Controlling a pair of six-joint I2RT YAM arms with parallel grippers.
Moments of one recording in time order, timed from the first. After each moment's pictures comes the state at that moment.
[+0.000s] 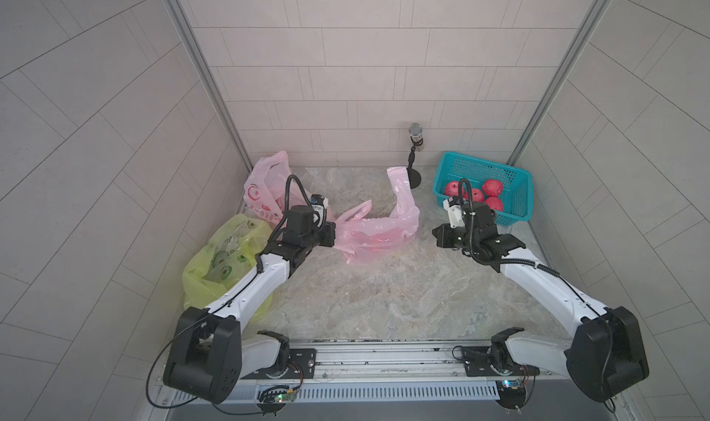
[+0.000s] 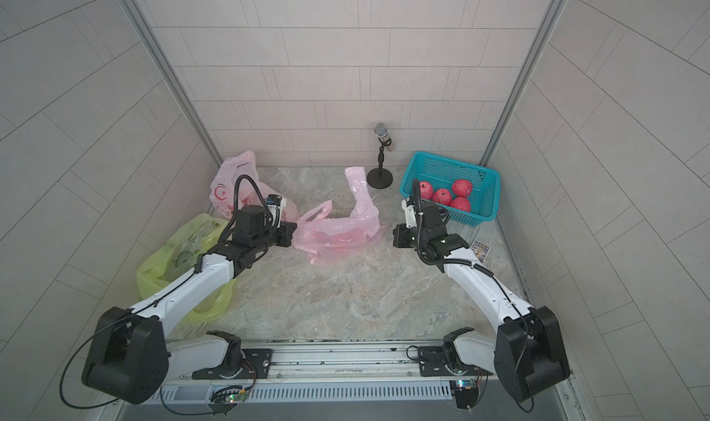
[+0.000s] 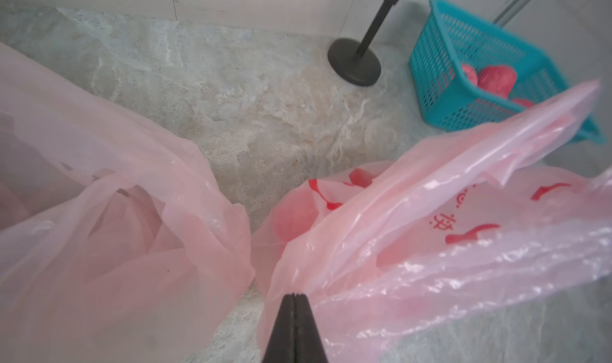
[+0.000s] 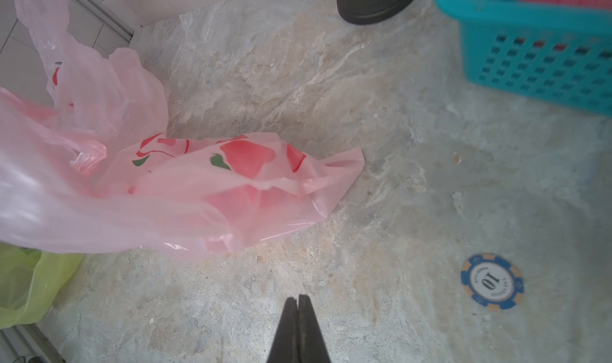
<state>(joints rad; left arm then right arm) -0.26 1.24 0.68 -0.01 0.24 -0.26 0.28 1.21 0.79 -0.32 -0.26 0.39</state>
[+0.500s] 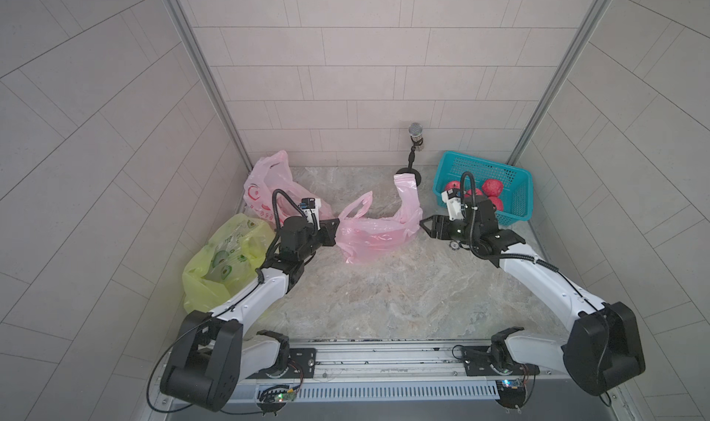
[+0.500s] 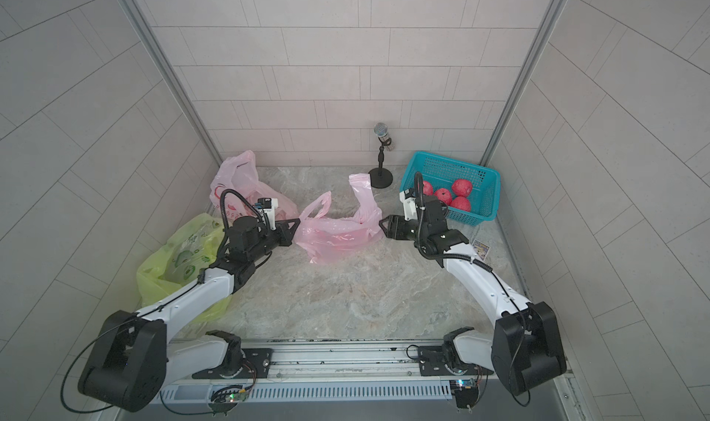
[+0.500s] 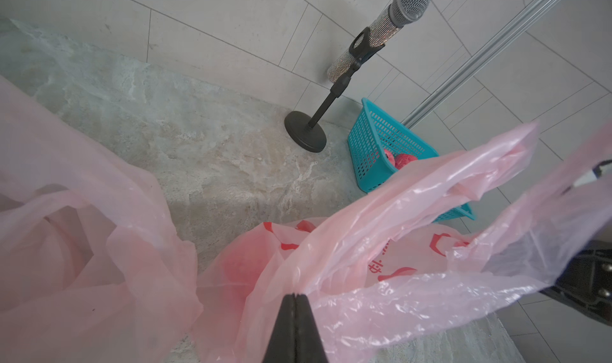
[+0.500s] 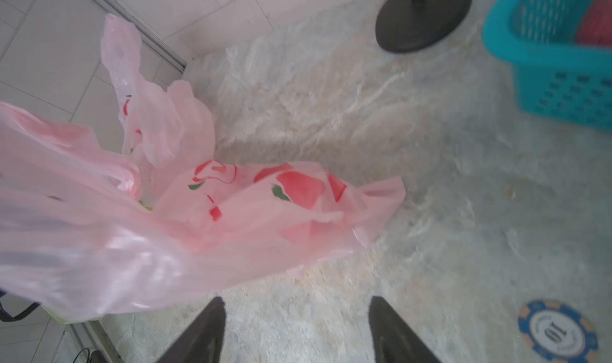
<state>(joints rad) -0.26 1.18 0.54 0.34 0.34 -0.47 0.26 1.27 0.93 -0.26 -0.36 0.39</state>
